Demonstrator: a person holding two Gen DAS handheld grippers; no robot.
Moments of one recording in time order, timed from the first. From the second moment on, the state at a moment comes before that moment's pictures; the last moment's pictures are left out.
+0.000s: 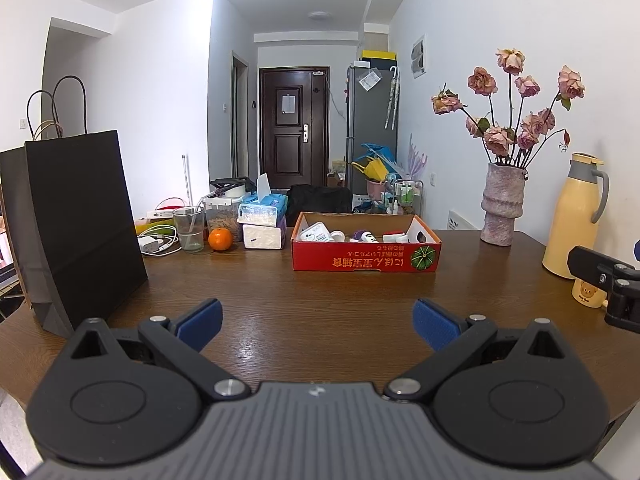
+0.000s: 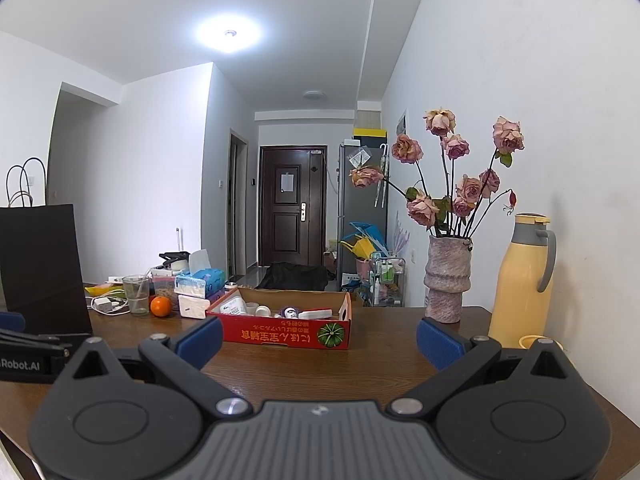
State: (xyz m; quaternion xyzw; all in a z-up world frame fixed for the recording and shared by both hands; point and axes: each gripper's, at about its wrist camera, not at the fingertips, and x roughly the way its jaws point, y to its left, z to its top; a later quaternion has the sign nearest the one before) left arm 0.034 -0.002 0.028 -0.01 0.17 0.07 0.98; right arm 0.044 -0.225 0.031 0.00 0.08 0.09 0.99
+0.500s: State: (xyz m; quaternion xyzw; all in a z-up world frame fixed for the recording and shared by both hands) left arm 0.033 -0.002 0.027 -0.01 0.17 0.07 0.98; right arm 0.043 -0.225 0.032 0.00 0.08 0.09 0.99
